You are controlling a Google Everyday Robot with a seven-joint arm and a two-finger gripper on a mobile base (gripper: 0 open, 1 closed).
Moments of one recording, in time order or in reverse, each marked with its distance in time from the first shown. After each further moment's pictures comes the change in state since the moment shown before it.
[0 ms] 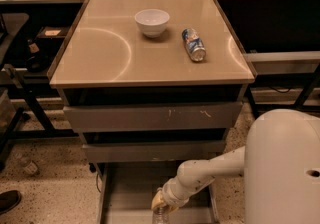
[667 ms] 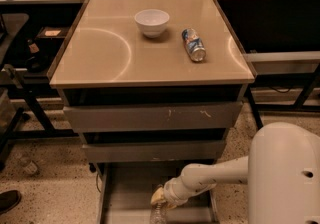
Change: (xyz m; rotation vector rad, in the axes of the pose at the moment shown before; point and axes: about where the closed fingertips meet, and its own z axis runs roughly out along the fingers) arm -0.034 -0.008 0.034 -0.107 -0.055 0.080
